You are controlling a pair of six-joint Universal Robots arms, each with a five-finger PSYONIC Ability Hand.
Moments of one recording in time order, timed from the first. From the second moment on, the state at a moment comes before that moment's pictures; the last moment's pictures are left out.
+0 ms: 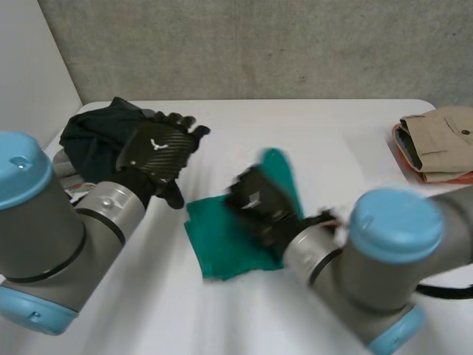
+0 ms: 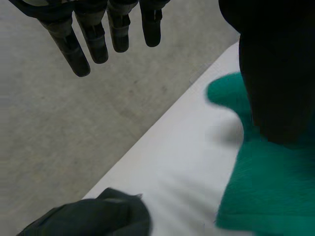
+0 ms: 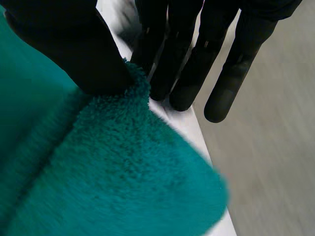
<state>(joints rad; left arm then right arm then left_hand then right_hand) 4.20 -1.77 -1.67 3.37 -1.49 3.55 2.27 -1.11 1.64 -0.40 1.26 2.32 0.19 0.21 0.21 0.20 0.05 1.12 1.18 1.19 1.20 0.99</state>
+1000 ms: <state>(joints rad) 4.00 -2.18 -1.48 3.20 -1.85 3.35 2.07 -0.86 1.23 0.11 1.32 2.85 0.19 0.21 0.21 0.20 0.05 0.23 0.21 0.21 0.21 0.05</state>
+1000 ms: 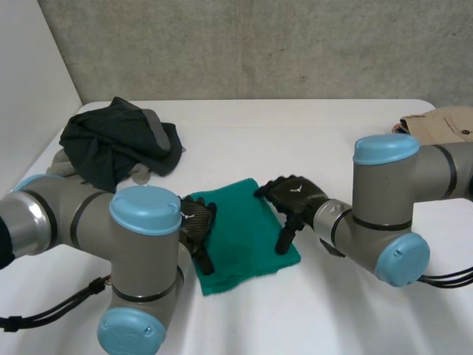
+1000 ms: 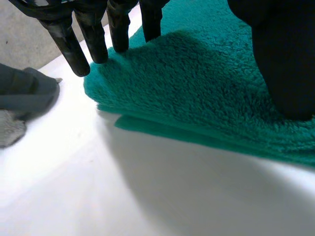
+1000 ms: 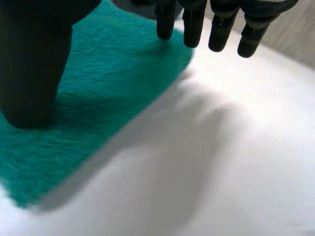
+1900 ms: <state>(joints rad) 4.15 -1.93 -1.33 3.12 -1.05 3.30 2.24 -0.92 1.65 -0.57 1.35 2.60 0.19 0.21 0.21 0.20 0.05 0.55 0.55 0.55 0.55 0.35</state>
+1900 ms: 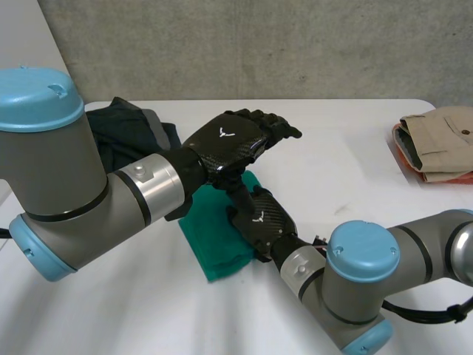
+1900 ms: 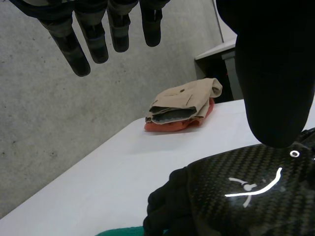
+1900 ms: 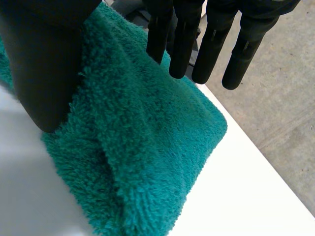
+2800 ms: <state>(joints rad) 4.19 -1.87 -1.23 3.13 -1.07 3.23 1.50 -0.87 1.09 -0.86 1.28 3.04 0.19 0.21 0.22 0.19 0.05 1.03 1.15 1.17 1.20 0.95</state>
